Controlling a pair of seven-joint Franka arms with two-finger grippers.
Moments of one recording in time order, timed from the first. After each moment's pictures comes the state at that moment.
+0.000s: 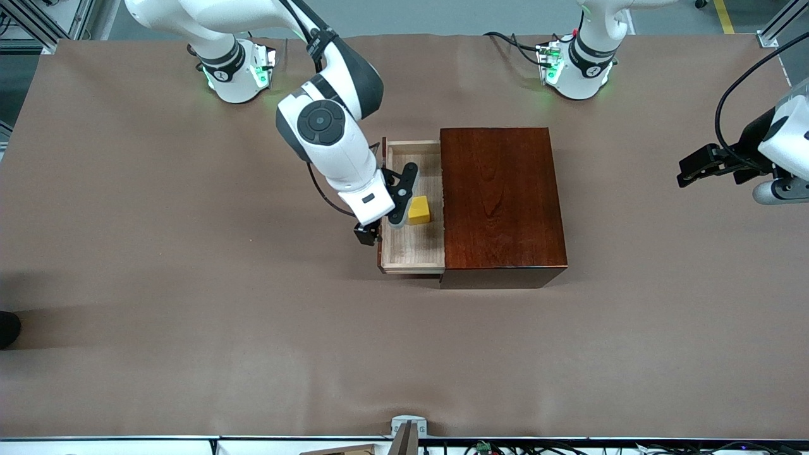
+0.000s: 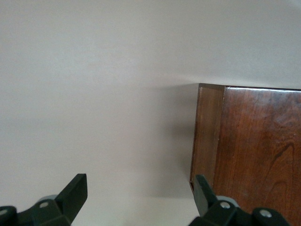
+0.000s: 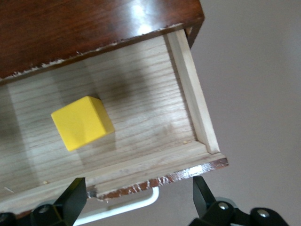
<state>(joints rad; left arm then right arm) -0.01 0.07 -0.07 -1.50 -0.01 1.54 -0.12 0.62 0.48 0.06 -1.54 0.10 2.18 -0.66</state>
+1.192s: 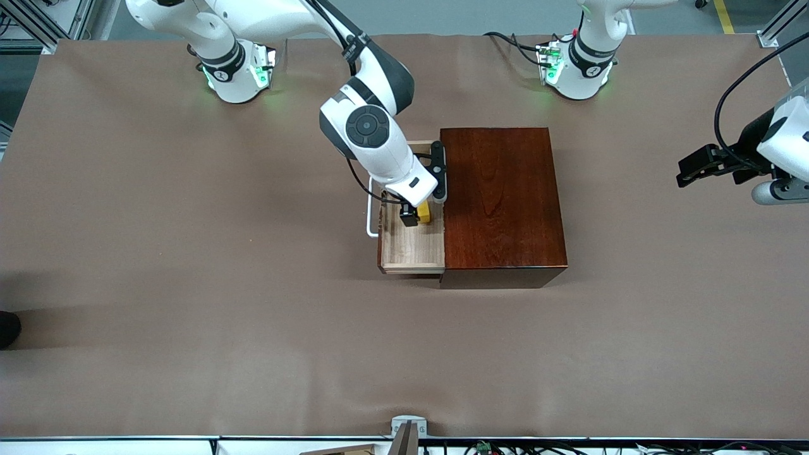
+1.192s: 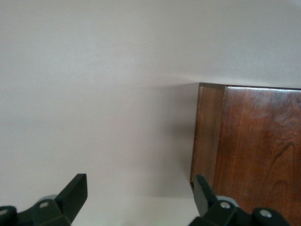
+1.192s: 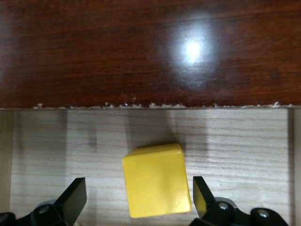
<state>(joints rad) -0.01 0.07 -0.06 -1.50 -0.01 1.54 -0.12 0.72 0.58 0.08 -1.54 0.20 2.22 -0.89</state>
